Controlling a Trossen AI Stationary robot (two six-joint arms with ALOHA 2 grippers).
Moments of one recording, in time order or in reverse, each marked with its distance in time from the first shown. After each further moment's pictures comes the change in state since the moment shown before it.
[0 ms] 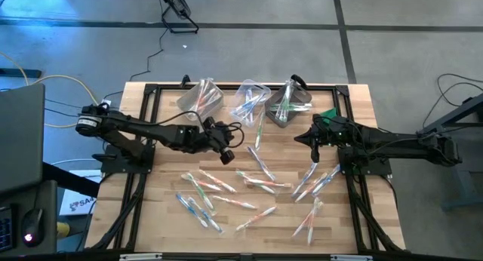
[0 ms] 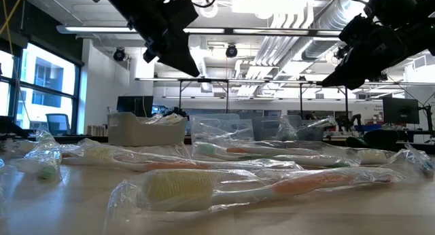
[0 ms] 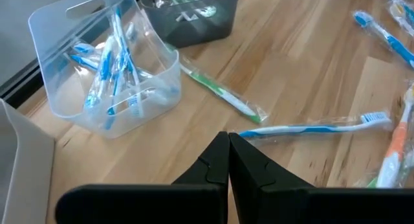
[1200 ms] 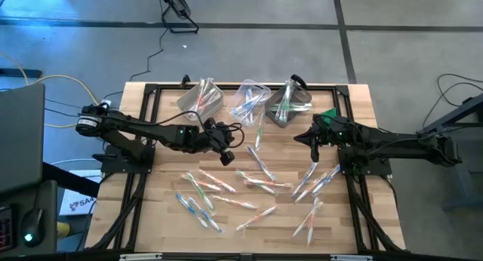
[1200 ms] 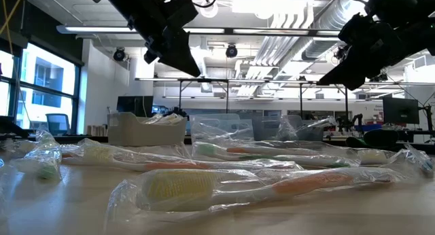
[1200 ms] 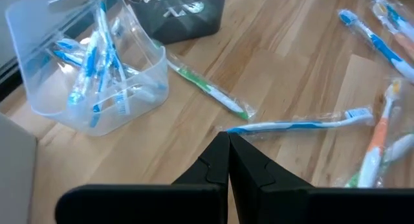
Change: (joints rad) left arm -0.001 0.001 0.000 0.004 0.044 -0.012; right arm 0.000 -0.001 0.000 0.021 -0.002 0.071
